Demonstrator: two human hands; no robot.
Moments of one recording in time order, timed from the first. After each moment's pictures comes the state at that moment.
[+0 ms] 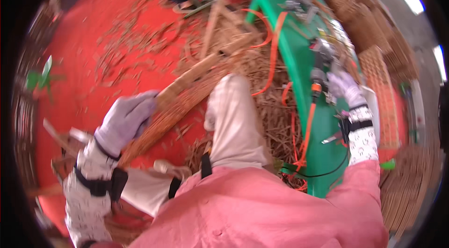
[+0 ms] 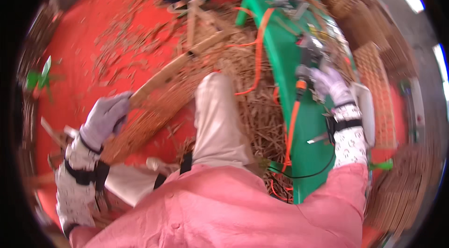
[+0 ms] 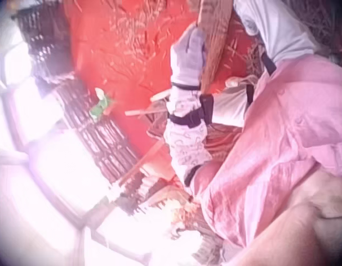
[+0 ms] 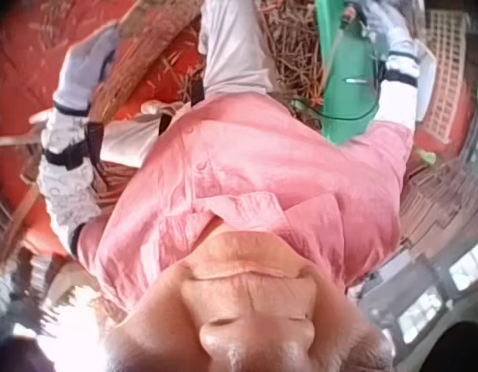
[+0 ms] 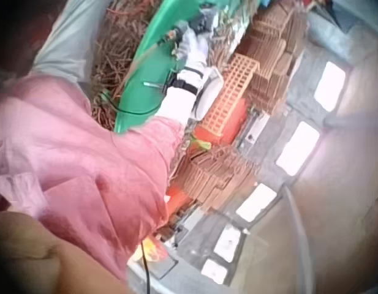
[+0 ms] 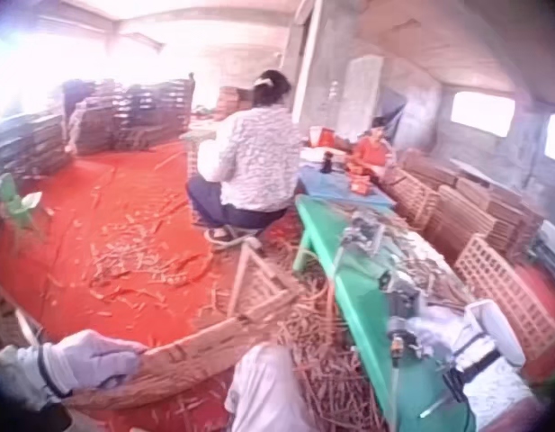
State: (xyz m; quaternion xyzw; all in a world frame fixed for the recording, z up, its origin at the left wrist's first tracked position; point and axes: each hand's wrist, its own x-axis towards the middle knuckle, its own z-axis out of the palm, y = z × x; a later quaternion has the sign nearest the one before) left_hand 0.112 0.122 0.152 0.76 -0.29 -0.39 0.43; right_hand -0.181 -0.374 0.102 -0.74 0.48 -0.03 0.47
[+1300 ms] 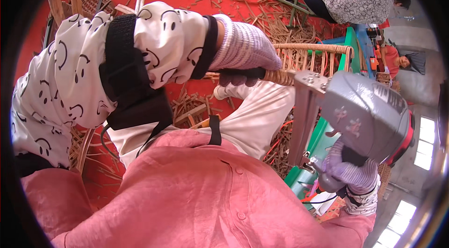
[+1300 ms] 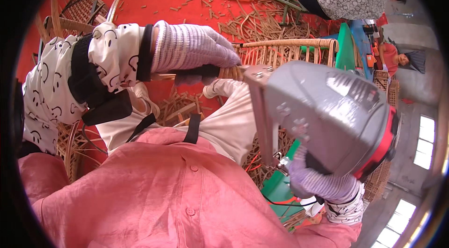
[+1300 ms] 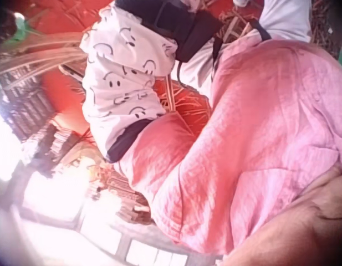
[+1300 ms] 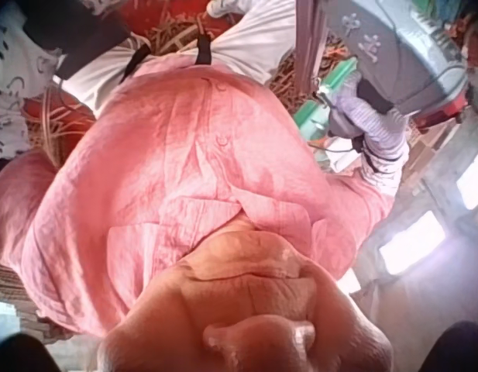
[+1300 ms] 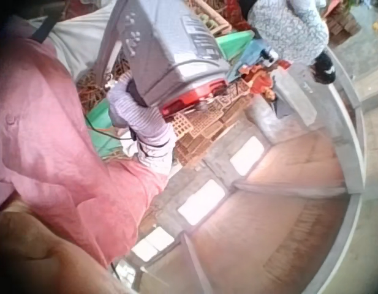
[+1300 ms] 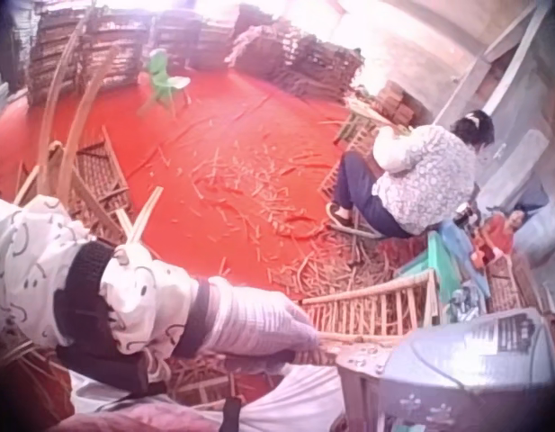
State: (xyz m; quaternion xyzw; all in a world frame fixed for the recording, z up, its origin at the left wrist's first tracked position) left_hand 0.102 0.129 0.122 0.66 -0.19 -0.53 0.50; right_hand -0.080 -0.101 0.225 -0.85 0.18 0.21 0.45
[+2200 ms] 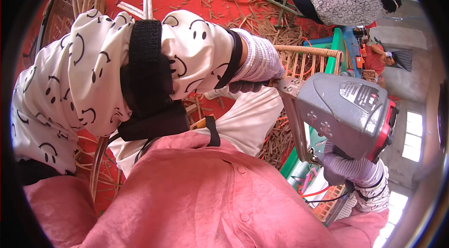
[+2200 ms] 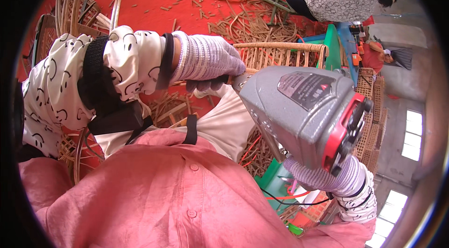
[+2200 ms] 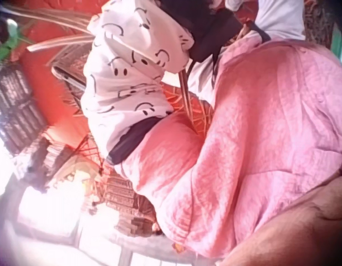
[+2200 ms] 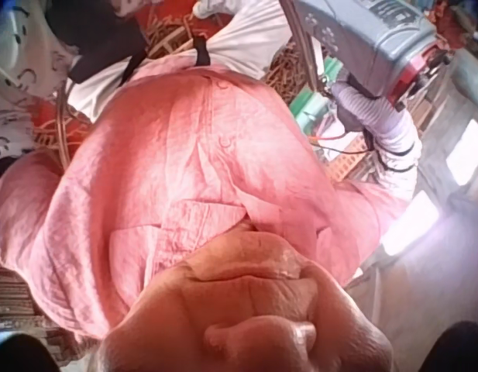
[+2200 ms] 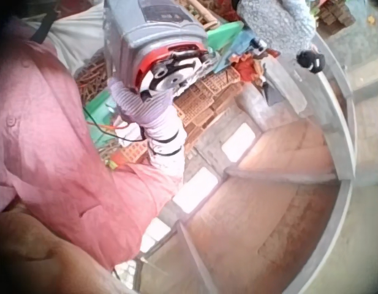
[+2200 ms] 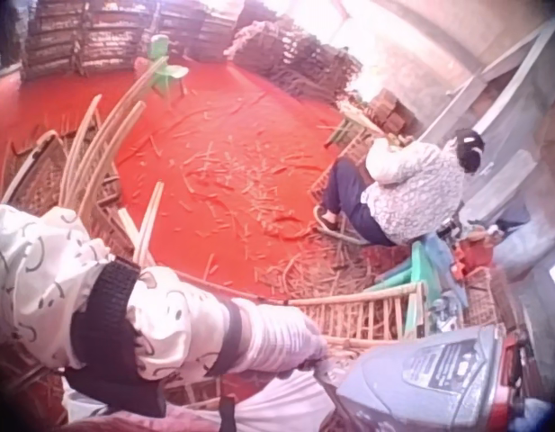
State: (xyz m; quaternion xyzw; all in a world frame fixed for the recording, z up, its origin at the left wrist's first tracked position) left_hand 0.102 0.137 0.129 0.64 -0.22 -0.54 0.50; right_hand -0.054 -0.061 0.251 -0.93 0.07 0.31 0.19
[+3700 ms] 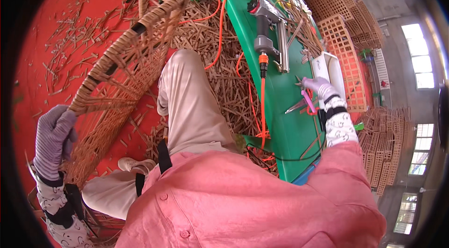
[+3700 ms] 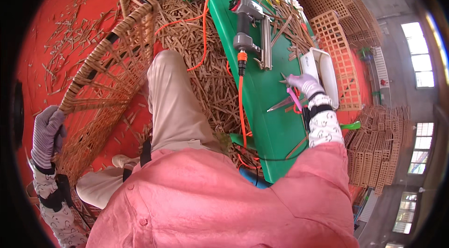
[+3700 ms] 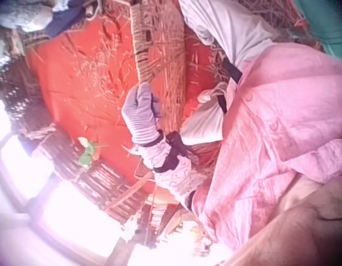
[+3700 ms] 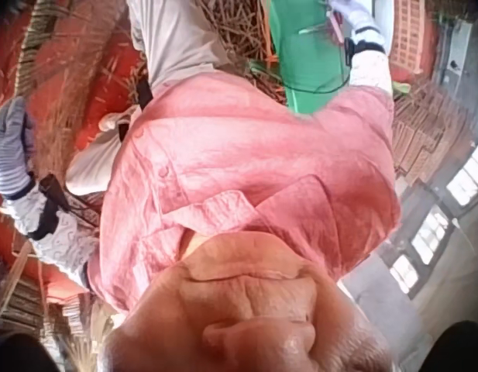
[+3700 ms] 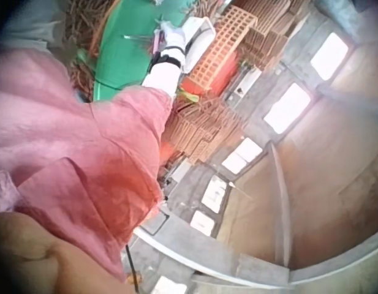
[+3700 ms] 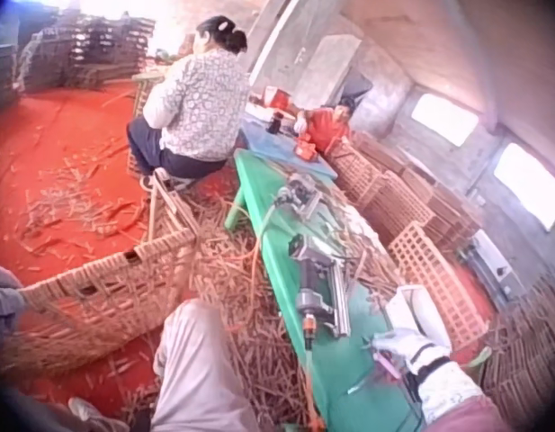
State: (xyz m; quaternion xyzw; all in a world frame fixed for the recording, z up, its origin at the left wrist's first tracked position) left_hand 0.143 0.125 0.118 0.81 -0.21 -0.36 0.41; right_hand -0.308 -0.391 0.082 -0.67 0.69 0.24 0.15
